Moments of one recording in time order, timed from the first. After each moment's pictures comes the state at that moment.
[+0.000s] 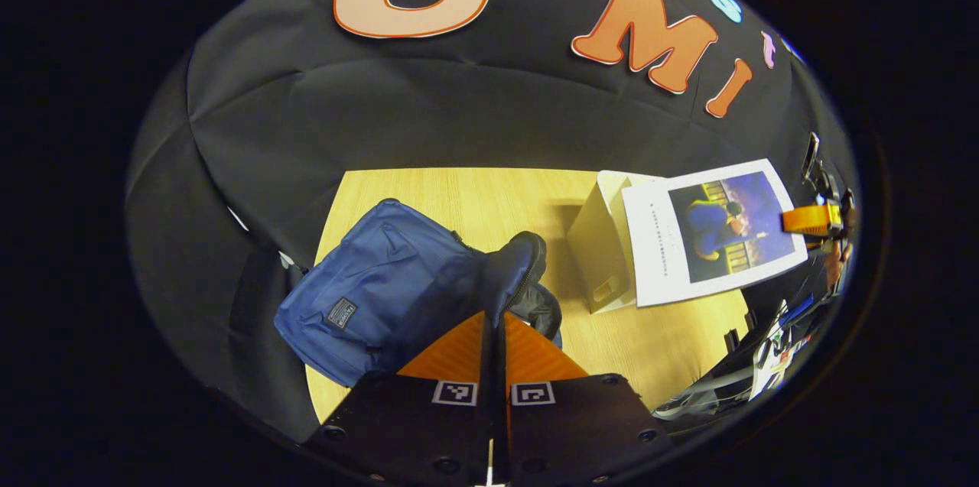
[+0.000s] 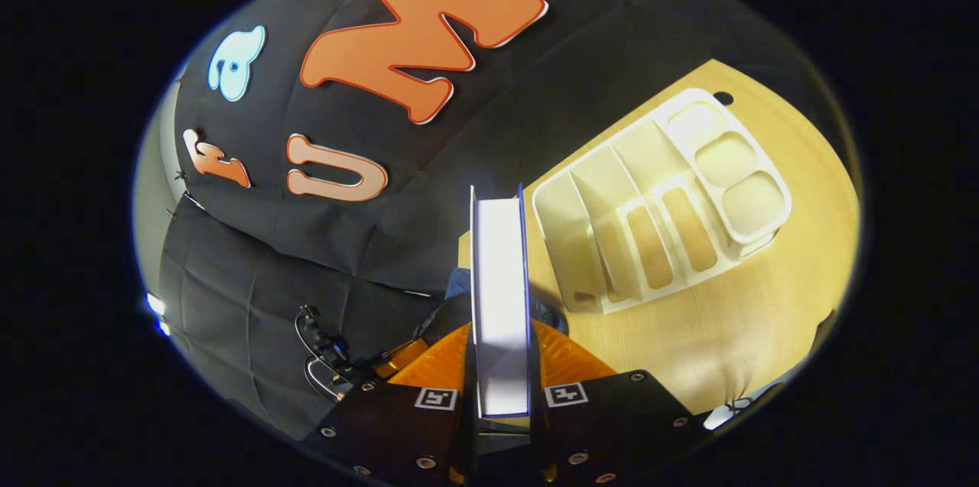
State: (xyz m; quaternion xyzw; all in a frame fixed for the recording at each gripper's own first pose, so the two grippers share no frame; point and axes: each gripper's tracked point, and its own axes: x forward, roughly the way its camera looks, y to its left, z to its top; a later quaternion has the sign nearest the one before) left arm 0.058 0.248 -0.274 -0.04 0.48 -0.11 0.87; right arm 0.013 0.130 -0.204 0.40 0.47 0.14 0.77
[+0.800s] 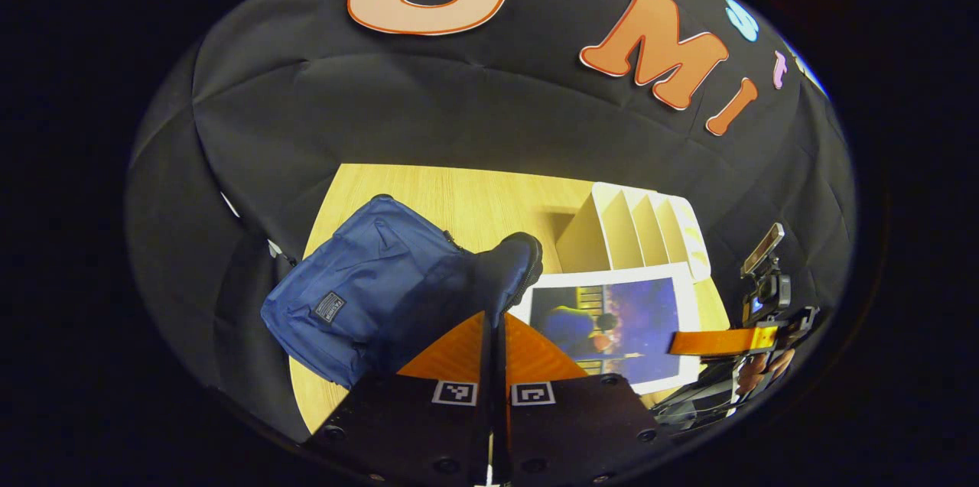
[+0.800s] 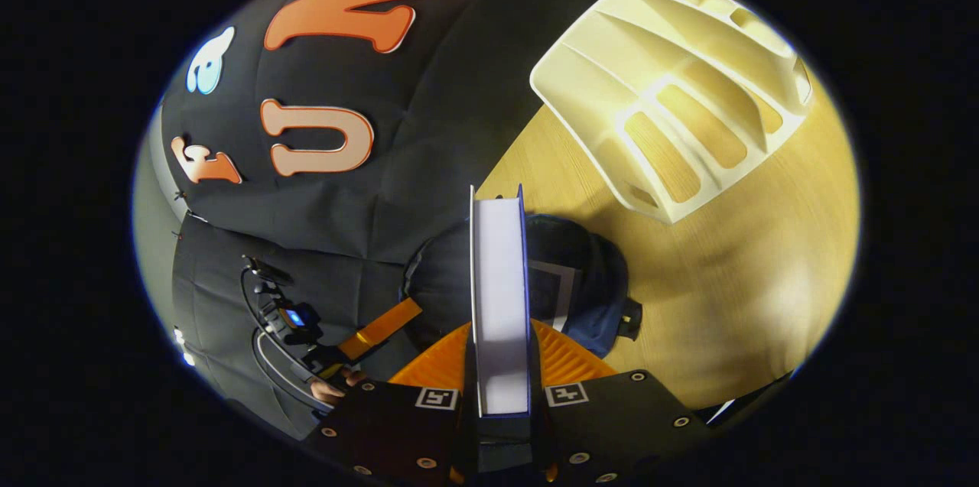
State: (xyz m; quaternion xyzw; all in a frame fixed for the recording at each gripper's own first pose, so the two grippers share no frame) left arm 0.060 0.242 -0.267 -0.07 0.48 -0.11 0.87; right arm -0.036 0.268 -0.306 0.46 0.49 0.14 0.72
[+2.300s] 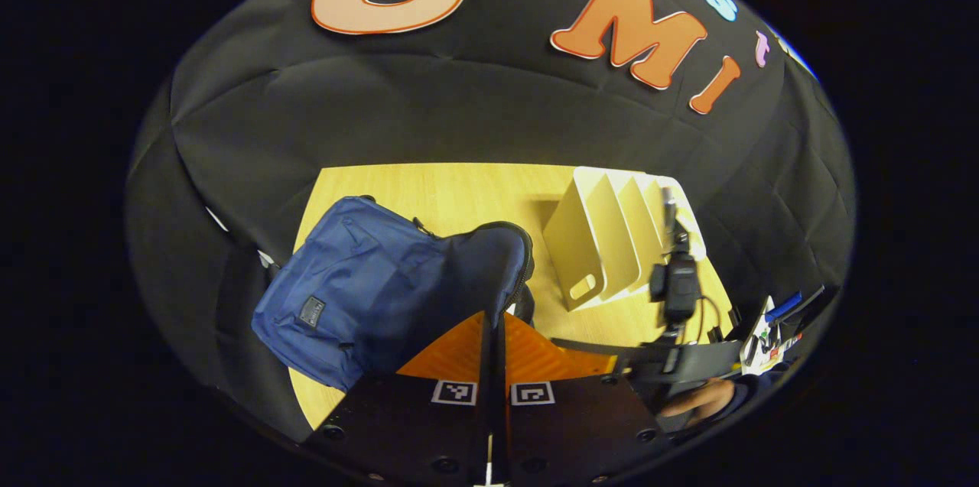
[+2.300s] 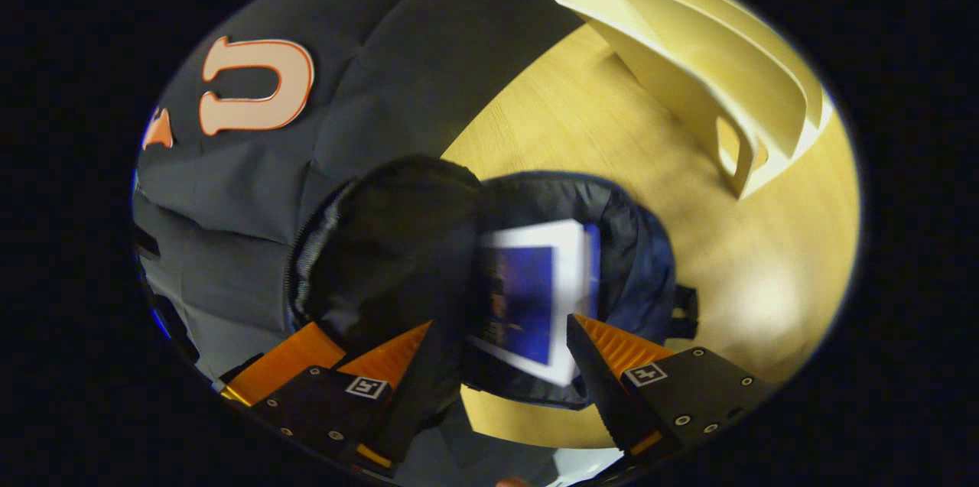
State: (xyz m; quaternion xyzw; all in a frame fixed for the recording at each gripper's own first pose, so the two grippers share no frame) left arm 0.058 0.226 -0.273 -0.05 0.49 -0.14 0.86; right arm 0.006 0.367 -0.383 0.37 0.53 0.09 0.76
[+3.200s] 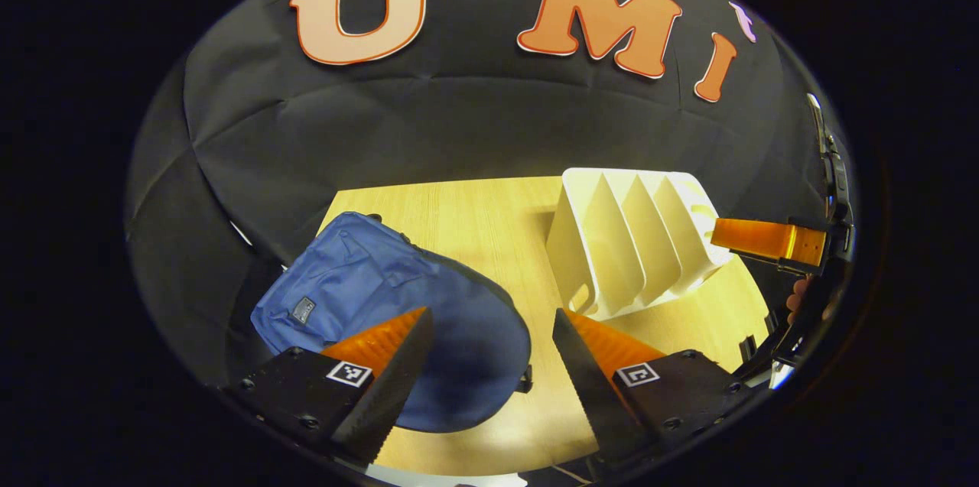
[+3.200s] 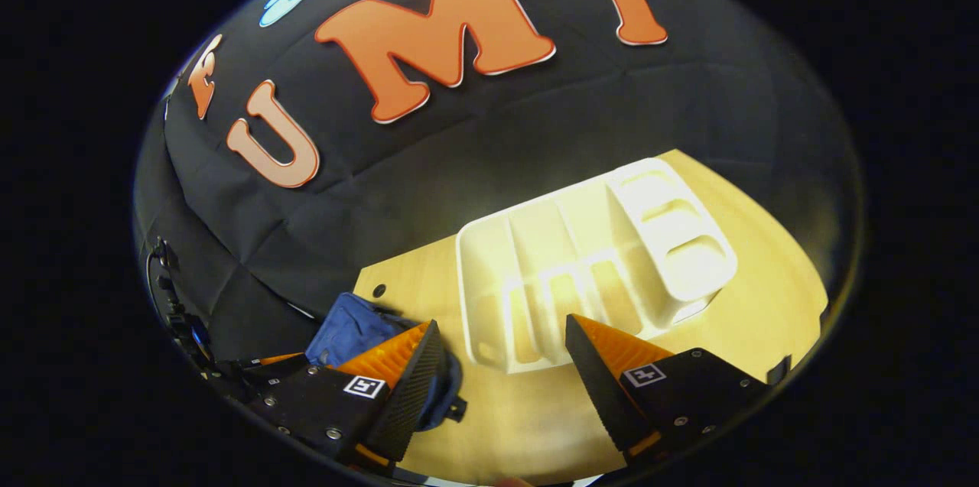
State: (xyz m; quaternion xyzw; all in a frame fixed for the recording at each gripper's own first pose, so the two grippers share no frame) left arm 0.044 0.132 -0.279 0.00 0.44 -0.07 0.90; right arm 0.046 0.081 -0.283 0.17 0.36 -0.01 0.92
